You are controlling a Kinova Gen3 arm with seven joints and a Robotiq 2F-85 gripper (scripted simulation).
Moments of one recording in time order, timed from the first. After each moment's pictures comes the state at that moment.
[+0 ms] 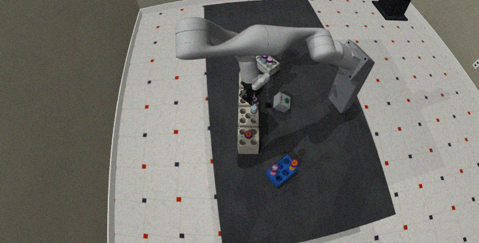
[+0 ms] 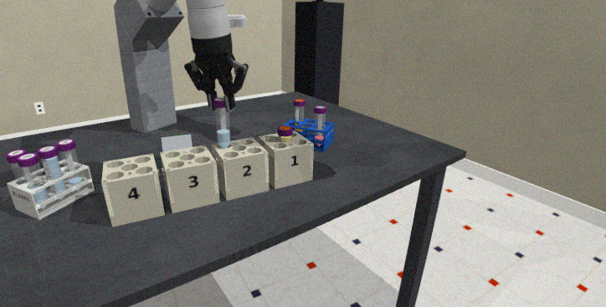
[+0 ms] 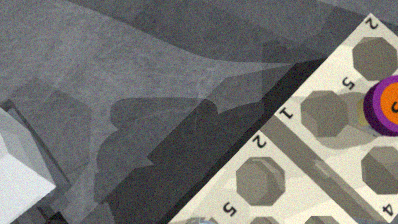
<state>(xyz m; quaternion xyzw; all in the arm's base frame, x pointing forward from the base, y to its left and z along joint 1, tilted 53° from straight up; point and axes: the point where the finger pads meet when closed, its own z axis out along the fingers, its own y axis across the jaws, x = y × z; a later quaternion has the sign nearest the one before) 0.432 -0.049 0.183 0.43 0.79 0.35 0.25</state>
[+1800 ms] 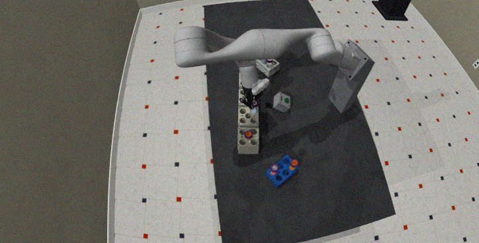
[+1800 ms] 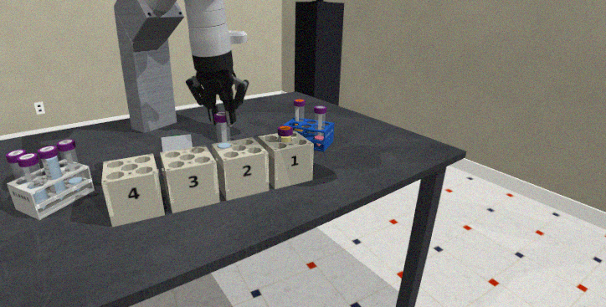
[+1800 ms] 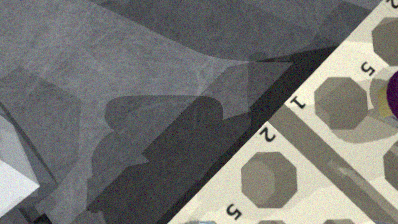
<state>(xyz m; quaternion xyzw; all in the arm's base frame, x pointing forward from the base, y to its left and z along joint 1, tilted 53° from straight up) 0.457 -0.043 0.164 0.43 0.79 0.35 0.25</state>
